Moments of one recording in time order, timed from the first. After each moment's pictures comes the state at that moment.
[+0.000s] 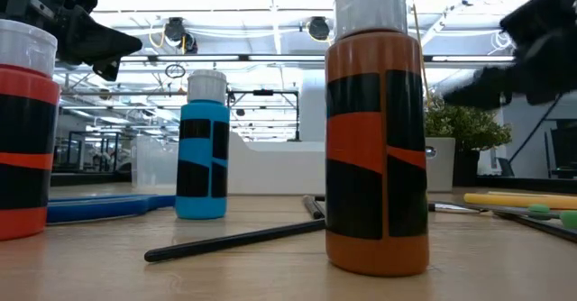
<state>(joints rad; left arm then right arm) 0.20 0.12 0.14 -0.05 0.20 -0.03 0.47 0.67 0.03 0.37 0.53 0.11</state>
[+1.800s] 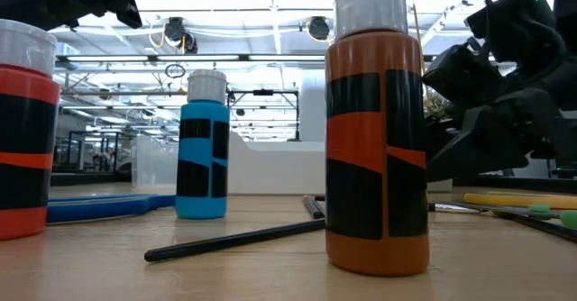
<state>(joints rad) 0.11 0.50 0.14 0.73 0.26 0.09 0.29 1.60 0.29 0.79 0.20 0.09</state>
